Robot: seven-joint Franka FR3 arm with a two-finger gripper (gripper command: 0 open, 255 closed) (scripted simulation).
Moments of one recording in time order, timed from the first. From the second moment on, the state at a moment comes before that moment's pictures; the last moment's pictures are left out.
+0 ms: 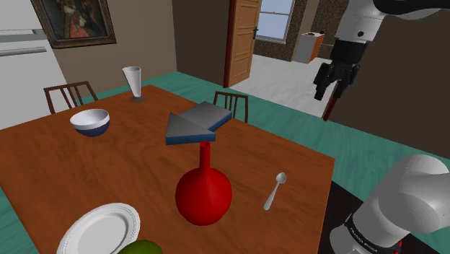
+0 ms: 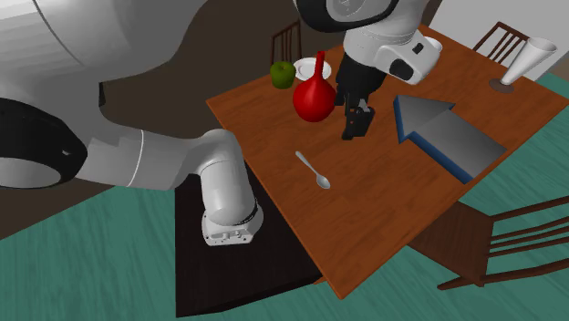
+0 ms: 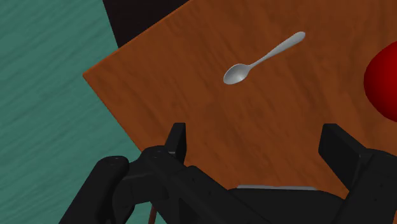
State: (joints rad) arm 0.01 -0.82 -0.07 -2.30 0.01 1.45 0.17
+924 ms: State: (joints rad) arm -0.07 -0.93 0.25 -2.71 0.15 1.76 0.70
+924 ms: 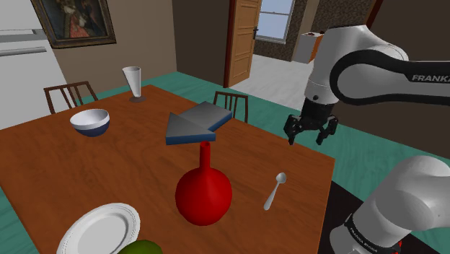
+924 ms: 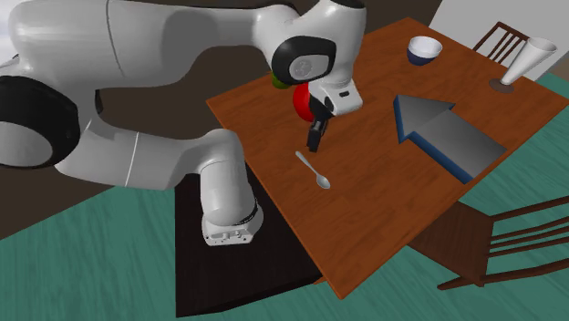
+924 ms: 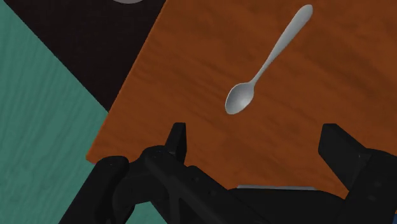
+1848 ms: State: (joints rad) arm -0.24 -0.53 0.75 -2.84 0.29 2.26 1.39
